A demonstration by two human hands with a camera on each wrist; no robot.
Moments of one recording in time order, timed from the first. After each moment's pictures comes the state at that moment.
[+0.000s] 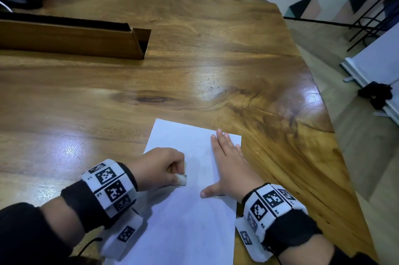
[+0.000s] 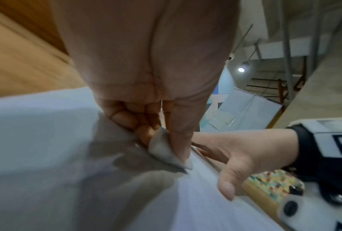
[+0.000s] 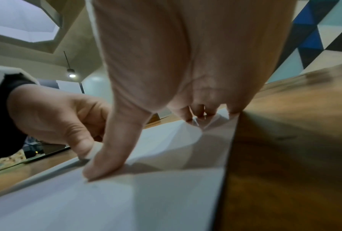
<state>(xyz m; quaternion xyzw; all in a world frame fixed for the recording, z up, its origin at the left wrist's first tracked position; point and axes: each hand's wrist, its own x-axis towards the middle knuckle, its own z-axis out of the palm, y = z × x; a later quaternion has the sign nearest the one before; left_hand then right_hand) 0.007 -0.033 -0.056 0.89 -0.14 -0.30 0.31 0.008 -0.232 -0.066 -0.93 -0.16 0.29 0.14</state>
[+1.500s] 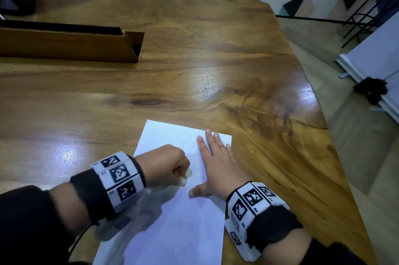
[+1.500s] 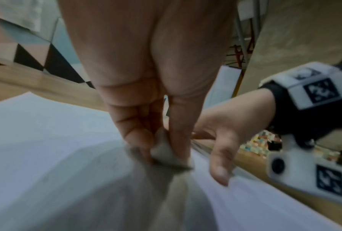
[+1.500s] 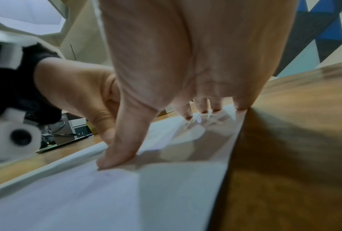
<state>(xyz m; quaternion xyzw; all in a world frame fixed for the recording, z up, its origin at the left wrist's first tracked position) 0.022 -0.053 -0.046 0.90 -0.24 -0.31 0.18 0.006 -0.217 -0.067 -0.94 -0.16 0.27 0.12</state>
